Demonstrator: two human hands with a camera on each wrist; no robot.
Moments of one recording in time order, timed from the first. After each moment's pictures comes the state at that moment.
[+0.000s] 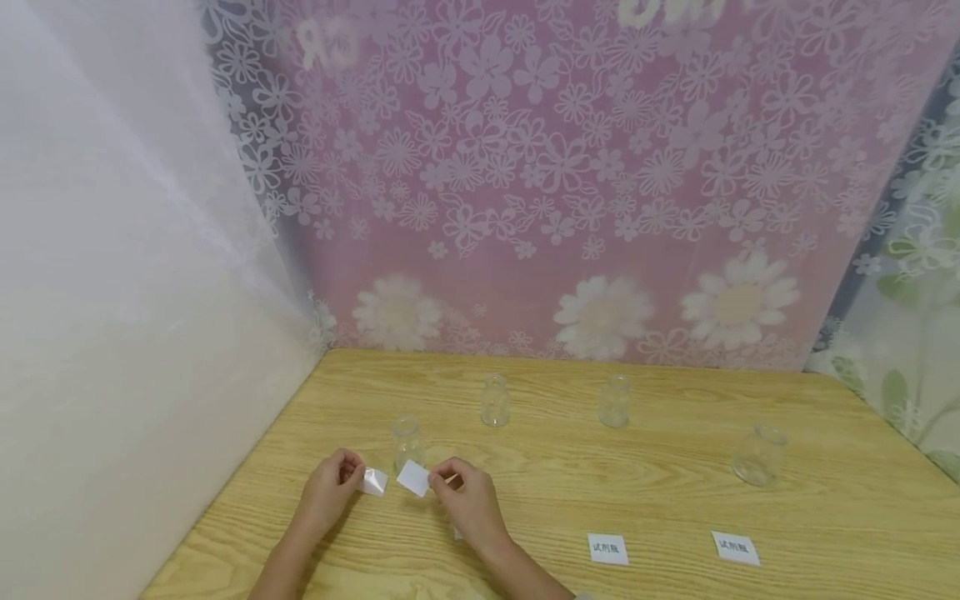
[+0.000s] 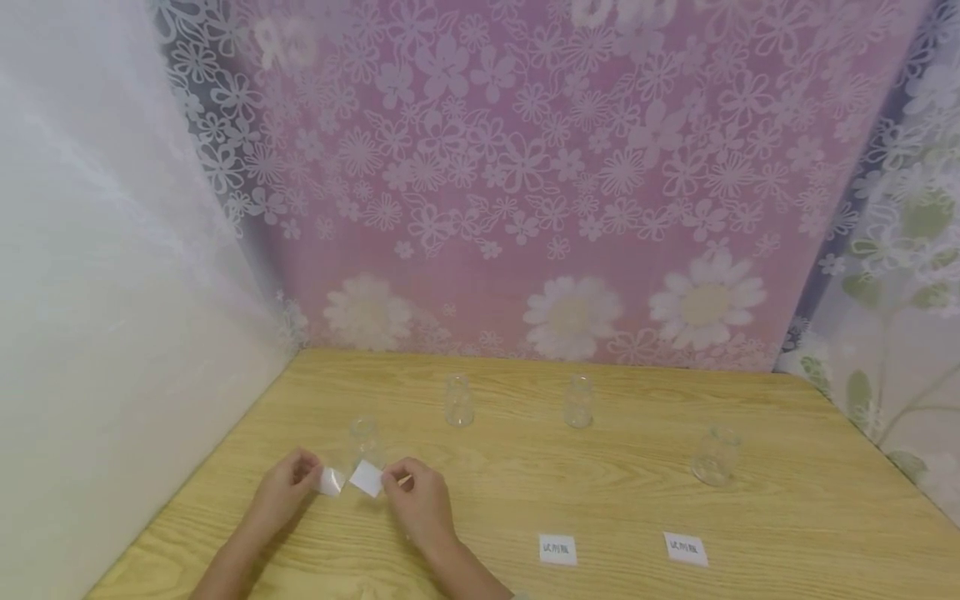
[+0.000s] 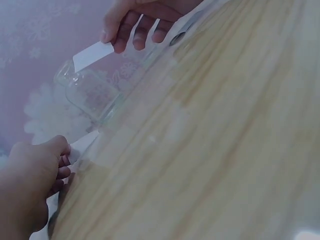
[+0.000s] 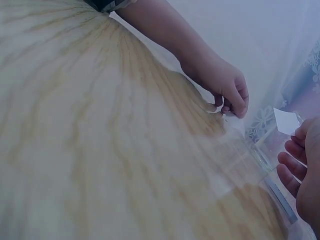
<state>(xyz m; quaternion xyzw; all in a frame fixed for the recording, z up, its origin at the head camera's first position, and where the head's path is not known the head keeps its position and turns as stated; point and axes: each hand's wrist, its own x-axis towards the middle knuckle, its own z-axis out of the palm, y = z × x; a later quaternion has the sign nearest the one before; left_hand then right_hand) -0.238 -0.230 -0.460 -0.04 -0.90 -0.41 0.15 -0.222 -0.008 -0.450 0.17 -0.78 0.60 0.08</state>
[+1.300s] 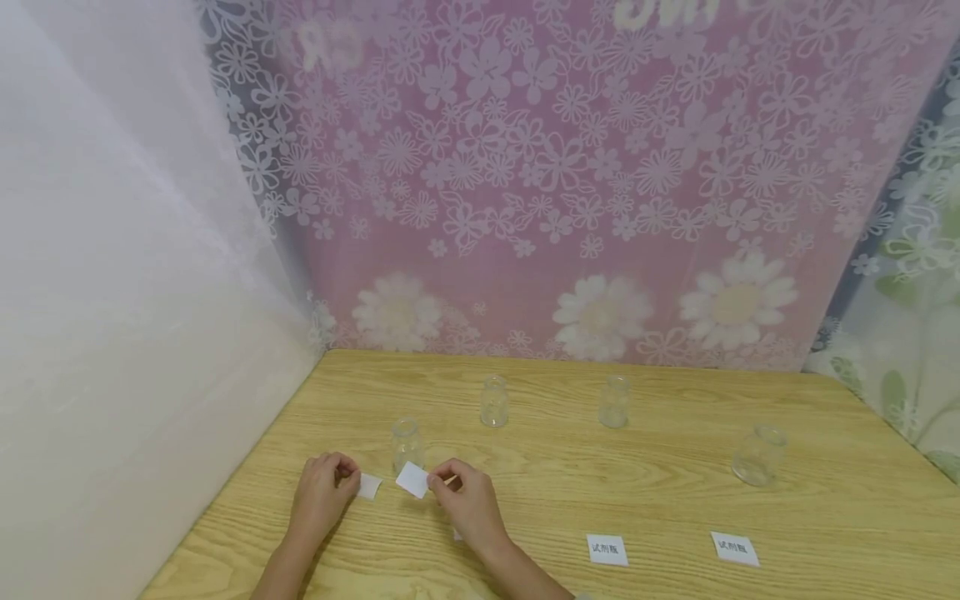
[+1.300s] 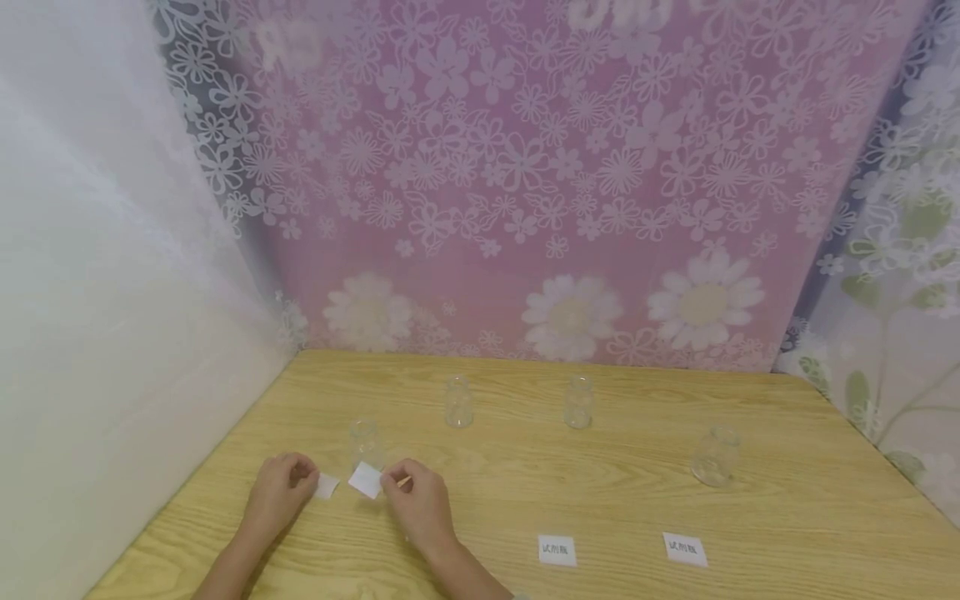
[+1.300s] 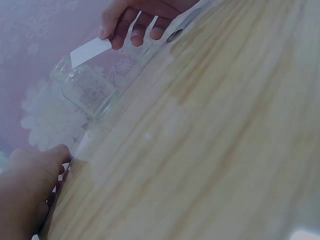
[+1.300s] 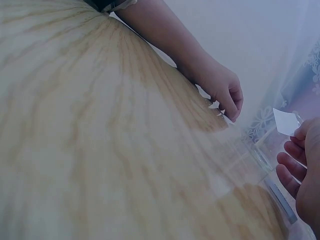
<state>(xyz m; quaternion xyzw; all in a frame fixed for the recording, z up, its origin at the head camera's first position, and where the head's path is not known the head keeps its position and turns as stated) -0.224 -0.230 -0.472 -0.04 -0.93 -0.29 0.23 -0.212 -0.002 -0.452 0.18 -0.78 0.60 0.07</state>
